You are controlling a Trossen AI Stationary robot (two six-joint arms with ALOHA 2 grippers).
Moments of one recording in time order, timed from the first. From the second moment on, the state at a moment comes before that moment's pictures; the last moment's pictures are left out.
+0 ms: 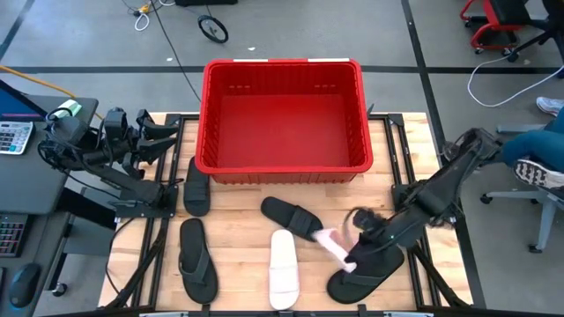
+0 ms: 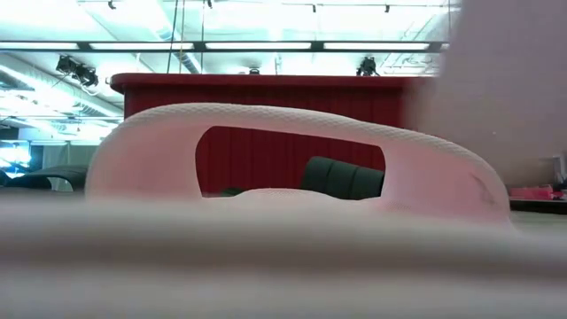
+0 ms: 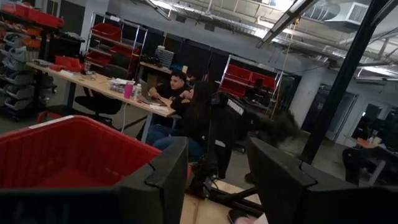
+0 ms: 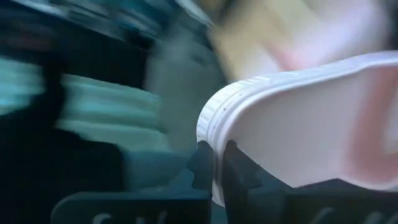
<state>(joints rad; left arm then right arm) -0.36 0.56 1.14 -0.40 -0.58 -0.26 0.71 1.17 1.11 -0.39 0.18 1.22</state>
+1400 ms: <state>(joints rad) -0.36 0.67 1.14 -0.40 -0.58 -0.27 -0.41 1.83 1.69 -1.22 0.24 0.05</state>
